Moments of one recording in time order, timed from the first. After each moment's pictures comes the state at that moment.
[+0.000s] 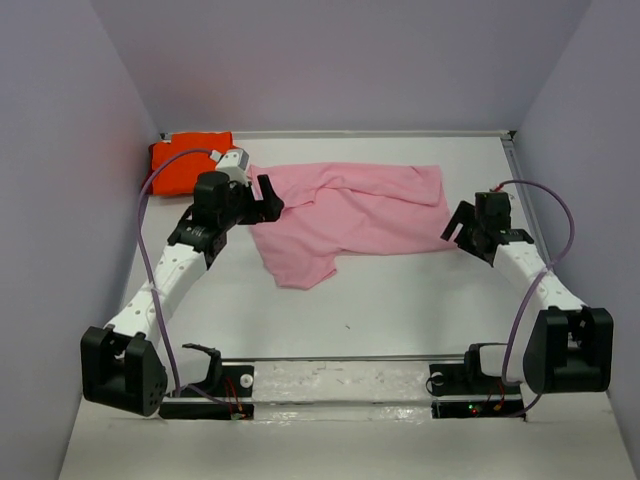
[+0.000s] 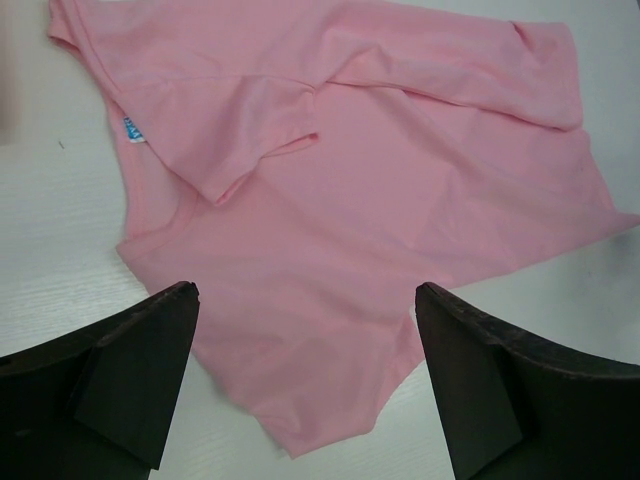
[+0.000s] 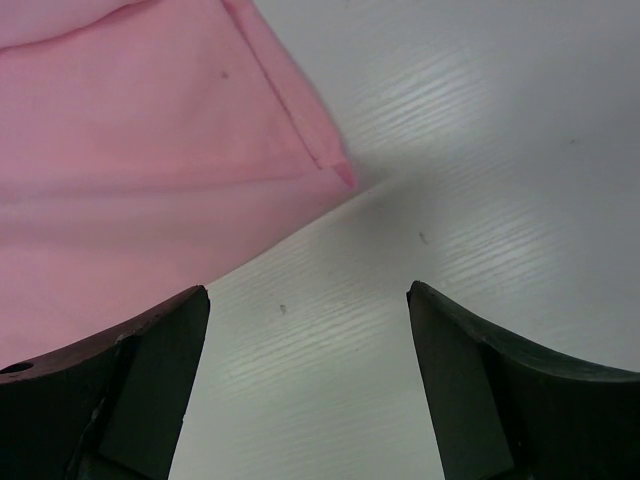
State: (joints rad) left arm -0.27 1.19 0.91 -0.17 0.16 -0.33; right arm 0.01 1.26 0.80 -0.40 0.15 0.49
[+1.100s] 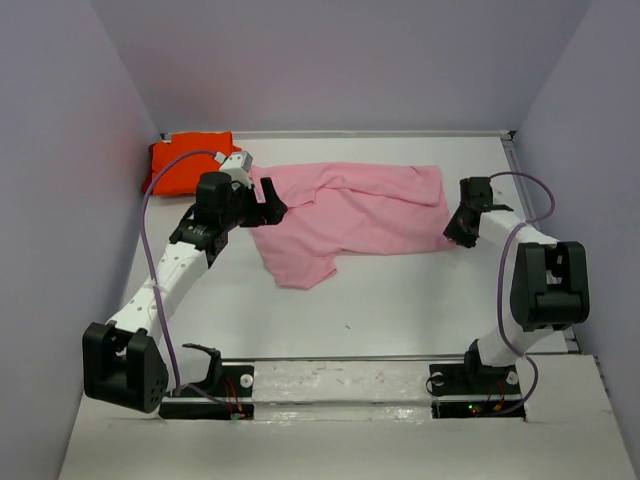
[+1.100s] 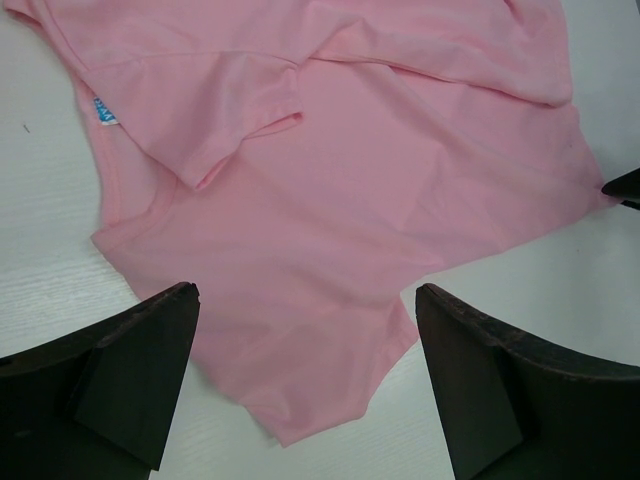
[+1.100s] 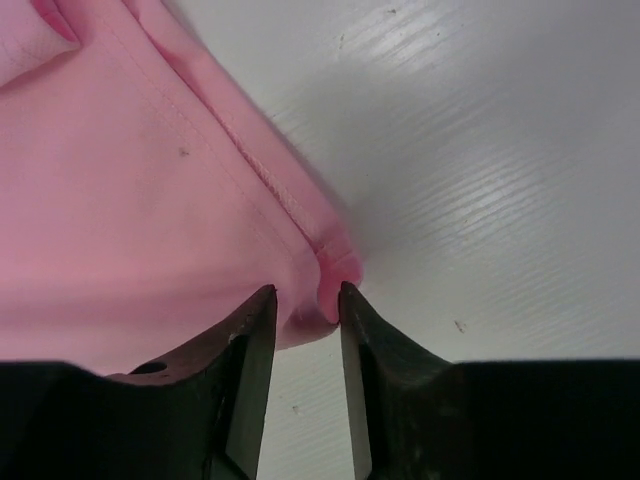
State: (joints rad) left arm -0.27 1.20 0.92 -0.19 0.21 -0.34; right arm 0.00 1.63 0.98 -0.39 0.23 0.56
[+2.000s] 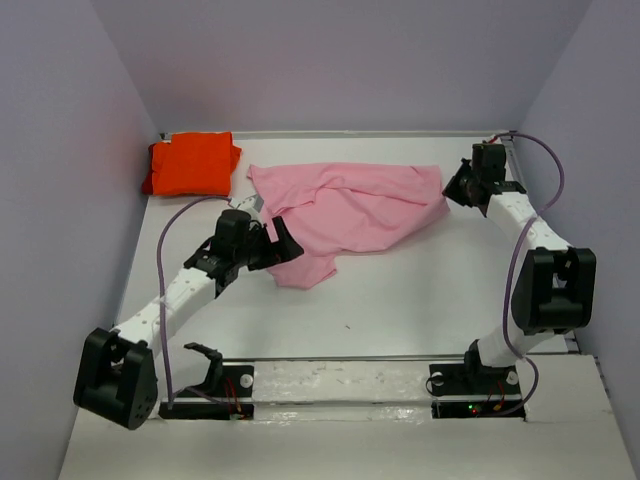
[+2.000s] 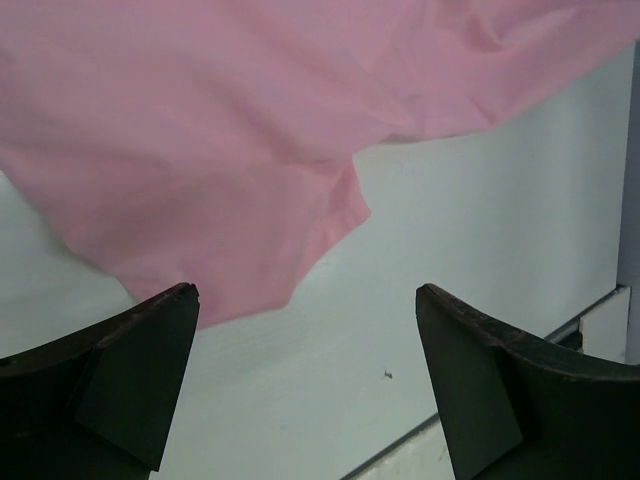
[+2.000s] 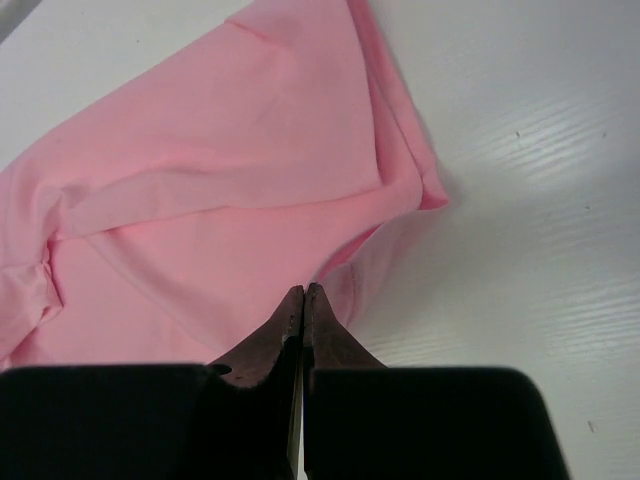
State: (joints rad) left arm -0.36 1.16 0.65 -0.14 0.26 -0.63; right arm 0.00 1.59 1.20 -0.33 0.02 0.55
